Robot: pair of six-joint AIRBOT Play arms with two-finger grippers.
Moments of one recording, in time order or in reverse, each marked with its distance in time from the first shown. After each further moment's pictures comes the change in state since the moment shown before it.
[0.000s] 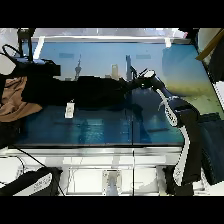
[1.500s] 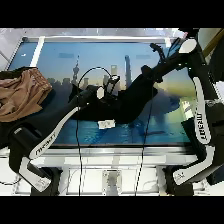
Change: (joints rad) left arm -0.550 -0.569 -0.001 -0.105 0.233 -0.165; right arm -0.084 0.446 0.003 -0.364 0.409 0.141
